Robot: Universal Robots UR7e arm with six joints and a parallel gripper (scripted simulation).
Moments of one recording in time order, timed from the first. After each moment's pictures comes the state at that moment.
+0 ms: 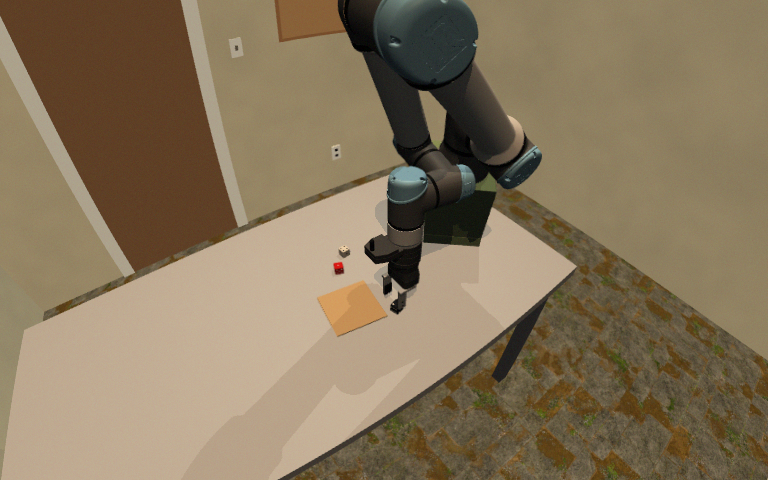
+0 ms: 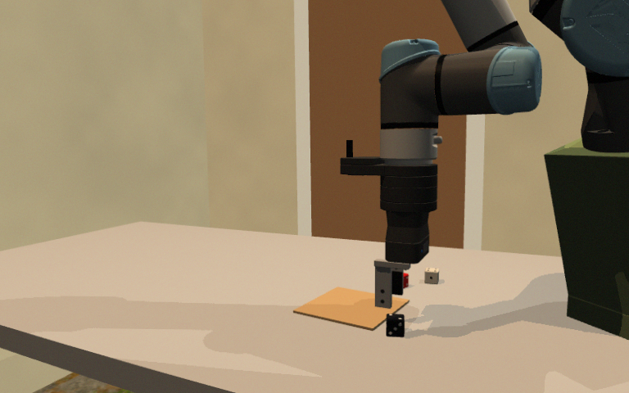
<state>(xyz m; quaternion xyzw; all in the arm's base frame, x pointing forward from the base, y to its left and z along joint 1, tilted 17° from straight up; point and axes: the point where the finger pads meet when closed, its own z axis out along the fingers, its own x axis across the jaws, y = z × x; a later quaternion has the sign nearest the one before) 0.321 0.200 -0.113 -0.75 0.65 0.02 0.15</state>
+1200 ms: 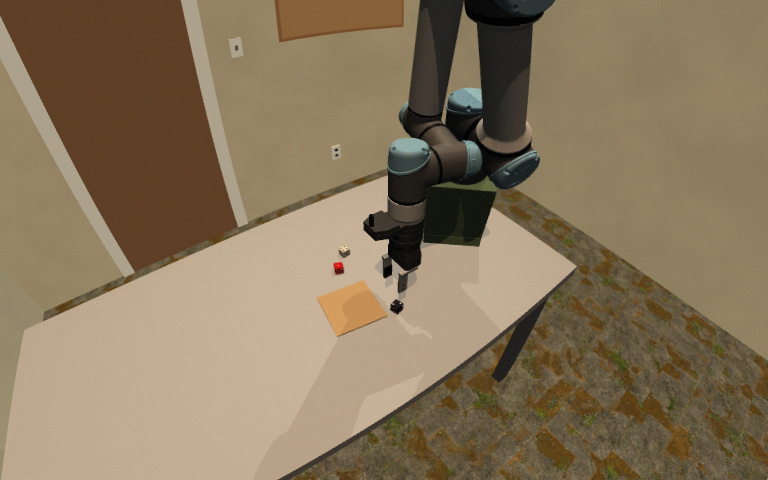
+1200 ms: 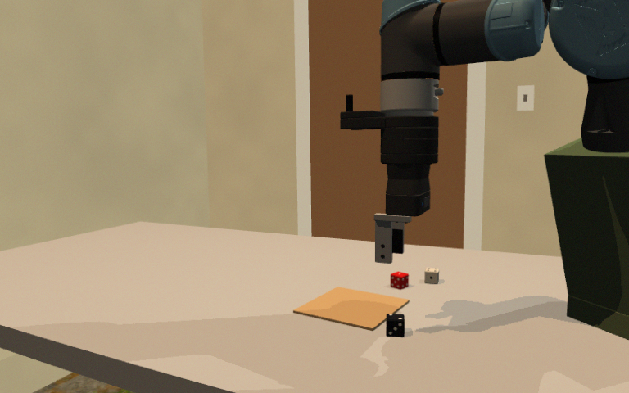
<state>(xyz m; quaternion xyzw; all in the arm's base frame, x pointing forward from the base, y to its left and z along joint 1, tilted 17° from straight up) 0.311 0.185 -0.054 -0.75 0.65 0.02 0.15</state>
